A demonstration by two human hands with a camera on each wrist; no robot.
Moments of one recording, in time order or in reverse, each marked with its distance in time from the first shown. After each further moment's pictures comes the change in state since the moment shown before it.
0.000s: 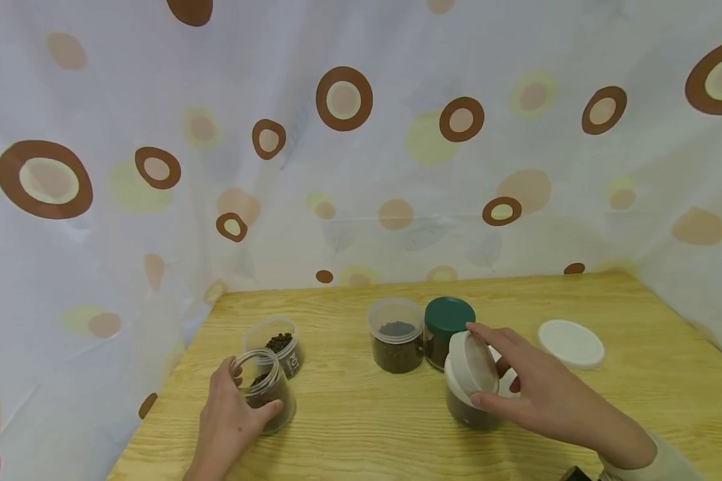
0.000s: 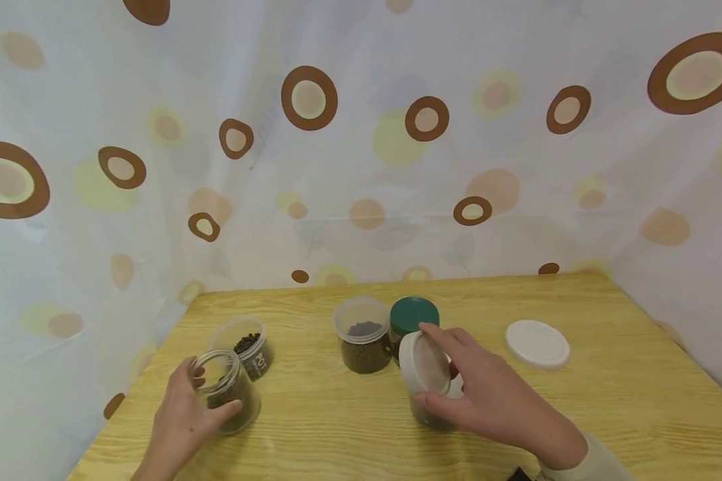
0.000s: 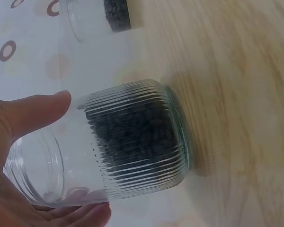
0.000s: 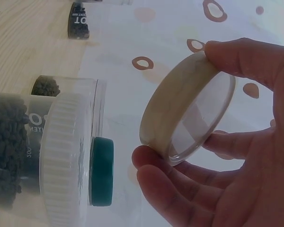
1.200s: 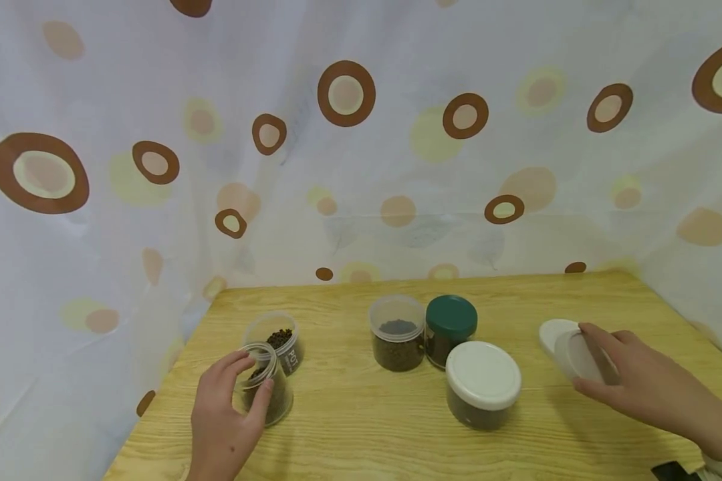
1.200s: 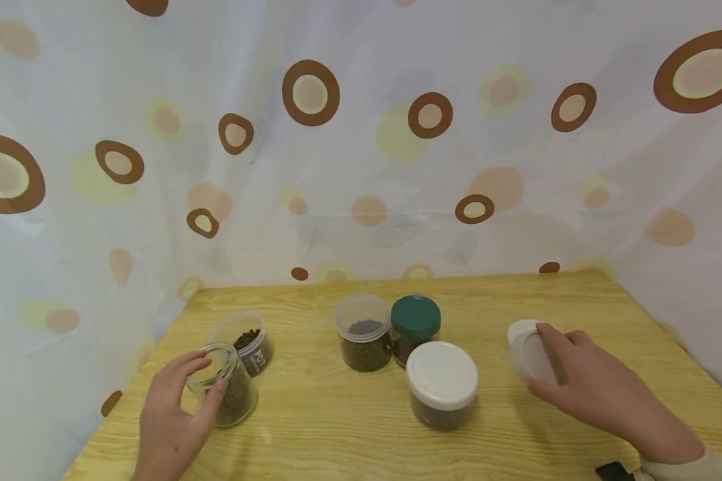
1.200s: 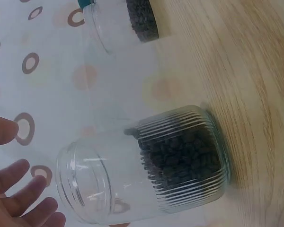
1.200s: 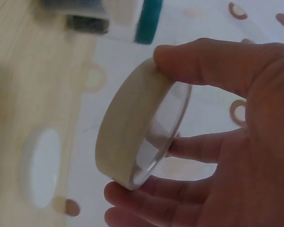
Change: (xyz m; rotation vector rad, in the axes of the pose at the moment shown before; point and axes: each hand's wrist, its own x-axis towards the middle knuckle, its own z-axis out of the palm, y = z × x) left_hand -0.020 0.017 -0.002 -0.149 0.470 0.441; right_hand -0.036 0.101 -0.055 -0.393 -0.135 0.349
